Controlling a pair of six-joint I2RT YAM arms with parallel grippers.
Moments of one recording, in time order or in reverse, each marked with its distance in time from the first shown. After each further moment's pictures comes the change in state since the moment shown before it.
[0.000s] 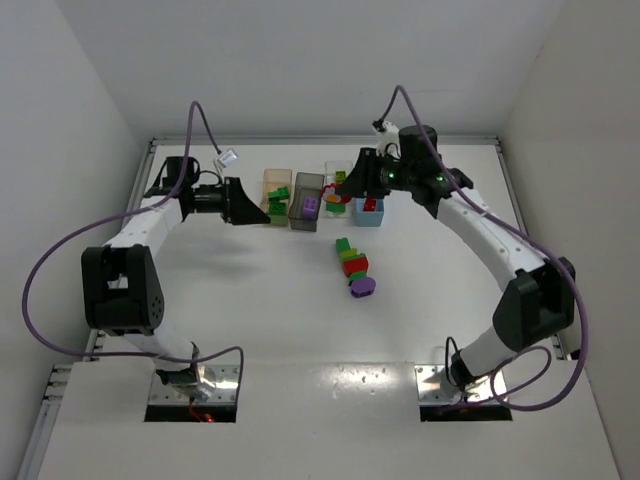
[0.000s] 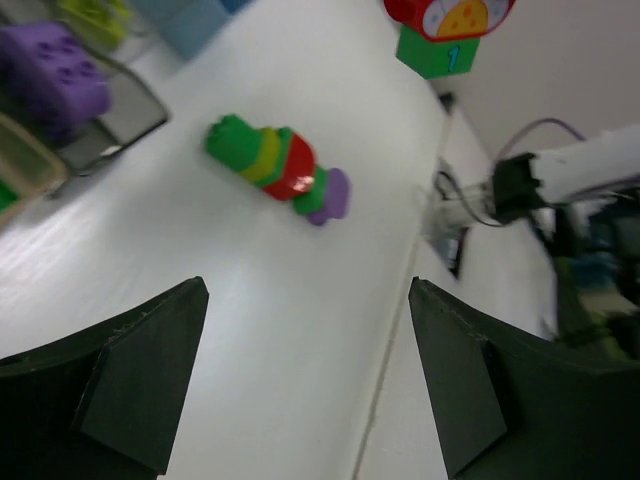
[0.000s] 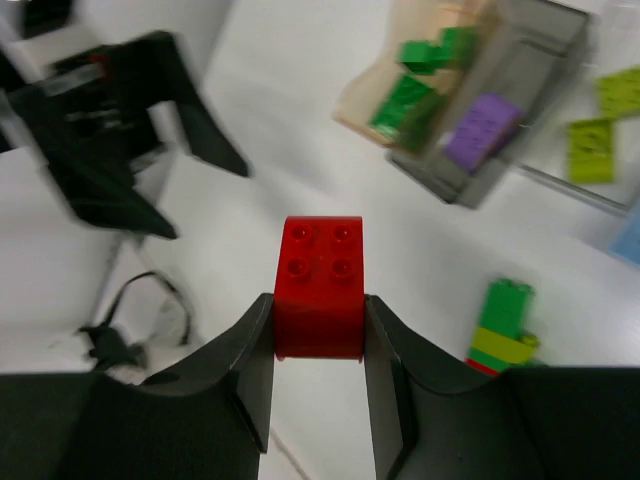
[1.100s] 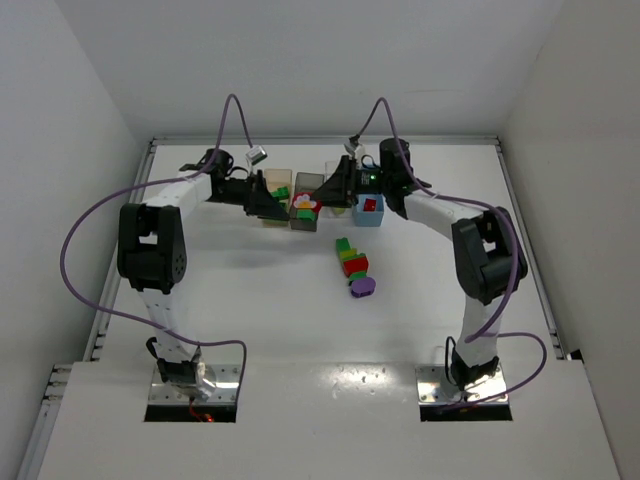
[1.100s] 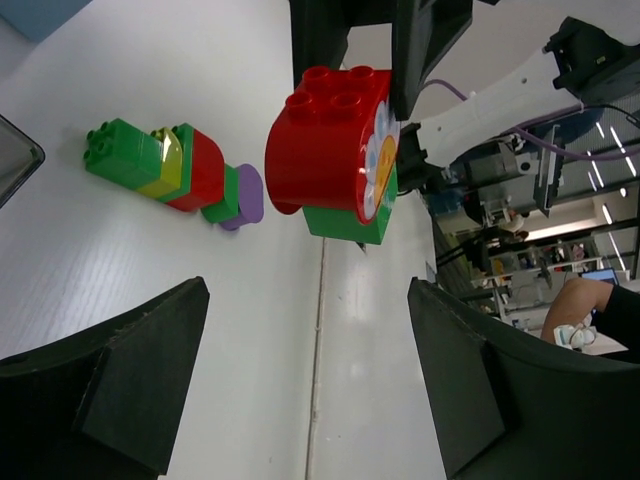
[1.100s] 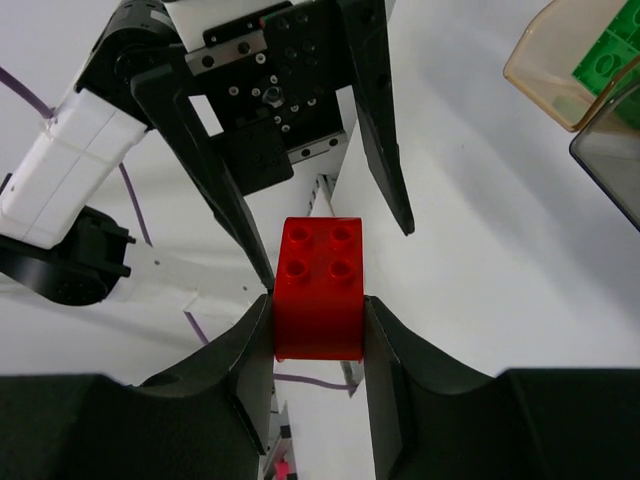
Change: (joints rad) left arm -0.117 0.365 0.311 -0.293 0.279 0.130; right arm -0.048 0.347 -0.093 0.723 -0.618 0.547
